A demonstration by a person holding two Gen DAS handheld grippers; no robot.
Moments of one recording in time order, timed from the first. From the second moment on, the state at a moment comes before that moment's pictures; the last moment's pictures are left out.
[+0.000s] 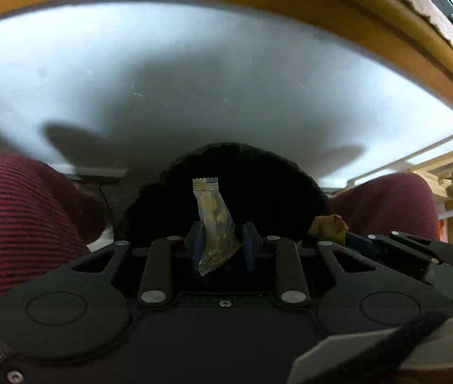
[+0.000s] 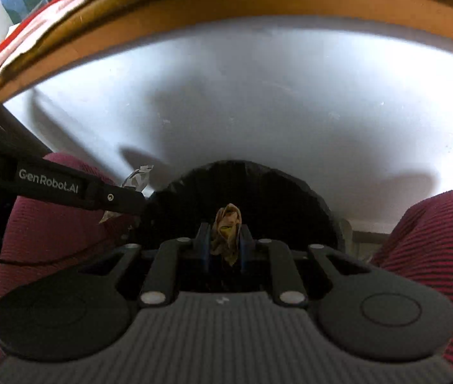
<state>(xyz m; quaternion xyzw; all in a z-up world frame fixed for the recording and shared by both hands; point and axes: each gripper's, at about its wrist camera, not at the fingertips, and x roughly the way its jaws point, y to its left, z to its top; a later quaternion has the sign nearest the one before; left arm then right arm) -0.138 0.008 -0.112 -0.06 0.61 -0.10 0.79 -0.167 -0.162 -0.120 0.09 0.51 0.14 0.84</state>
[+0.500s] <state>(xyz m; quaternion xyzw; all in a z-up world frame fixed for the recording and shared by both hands) -0.135 -0.002 -0.126 -0.05 0.63 -0.10 0.77 -0.154 -0.153 -0.123 0.09 0.52 0.13 0.84</state>
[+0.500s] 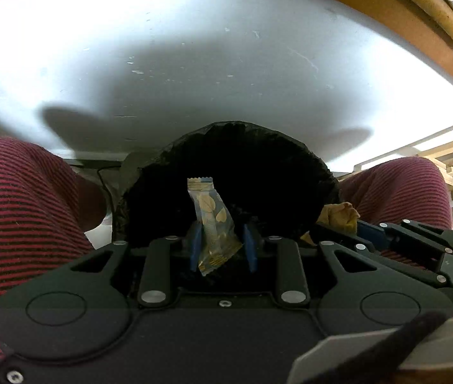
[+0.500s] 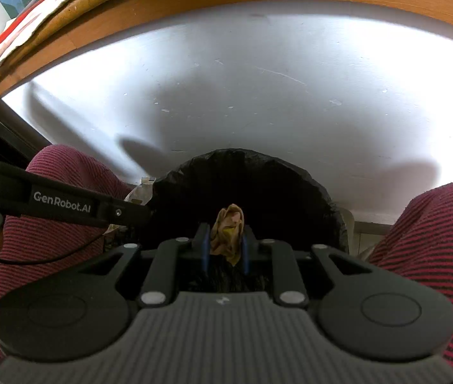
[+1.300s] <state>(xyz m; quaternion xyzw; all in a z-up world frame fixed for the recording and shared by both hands) -0.130 -0.001 -0.104 -0.02 0.58 -0.08 0.81 -0.154 -0.165 -0.099 0.08 0.49 0.15 0.86</state>
